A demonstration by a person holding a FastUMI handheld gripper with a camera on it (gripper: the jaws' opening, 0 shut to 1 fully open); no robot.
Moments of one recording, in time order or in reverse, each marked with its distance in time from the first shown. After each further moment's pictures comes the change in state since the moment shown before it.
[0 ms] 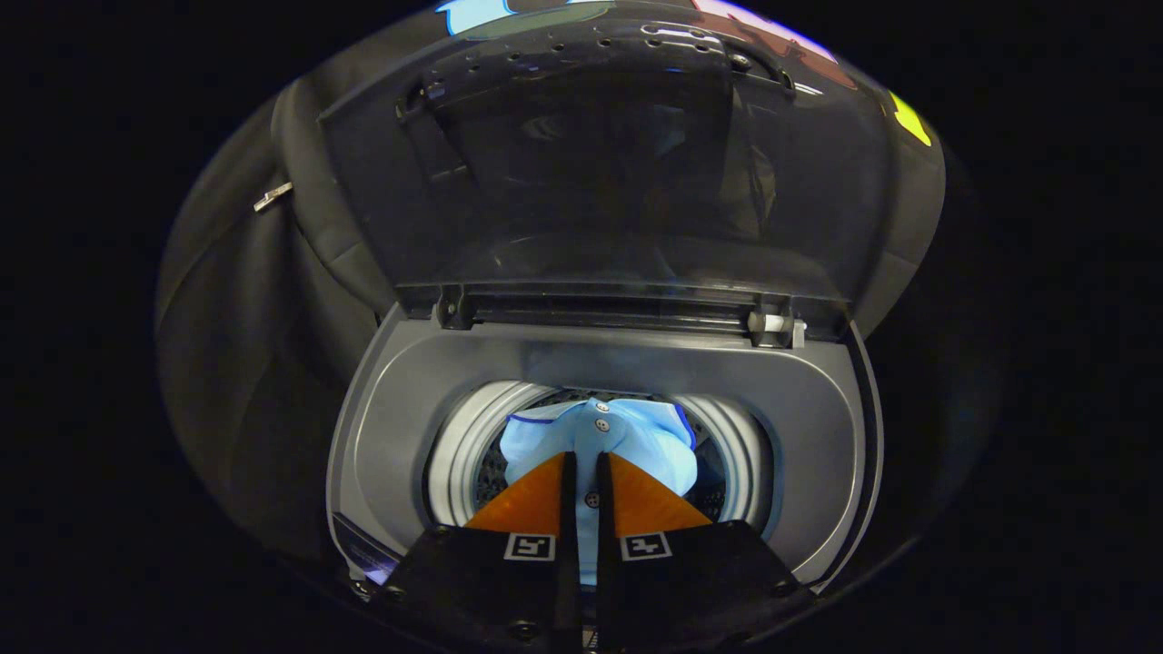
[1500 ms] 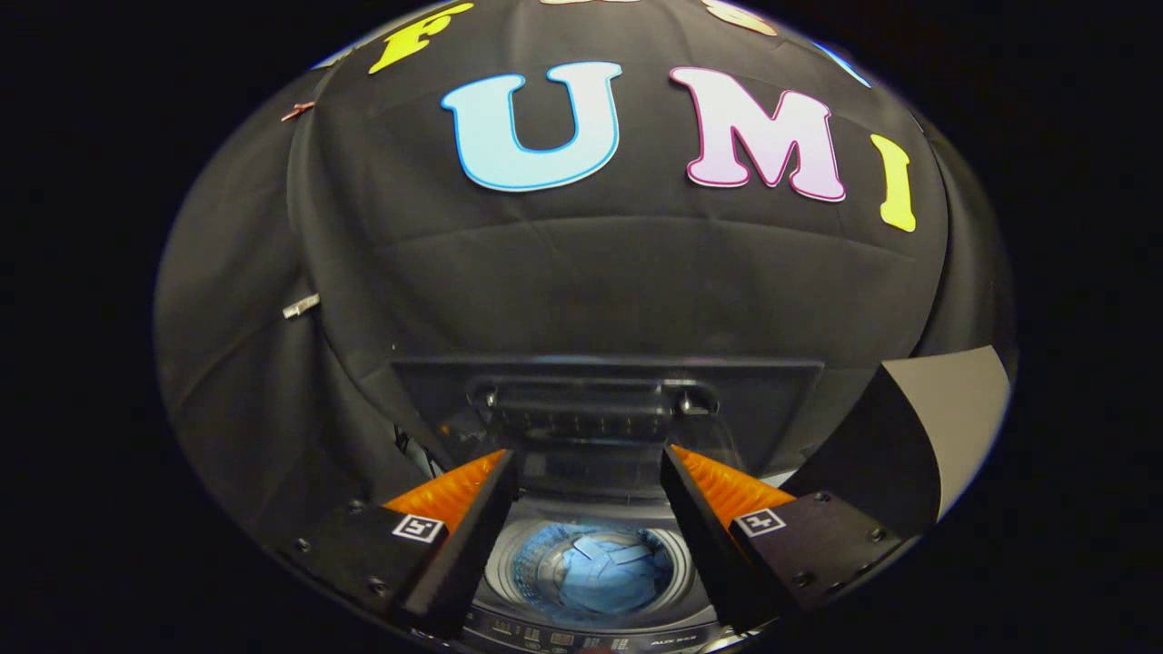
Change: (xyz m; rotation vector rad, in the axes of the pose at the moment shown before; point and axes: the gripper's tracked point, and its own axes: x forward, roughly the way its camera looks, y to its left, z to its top) arm -0.138 0.016 0.200 0.017 -0.361 0.004
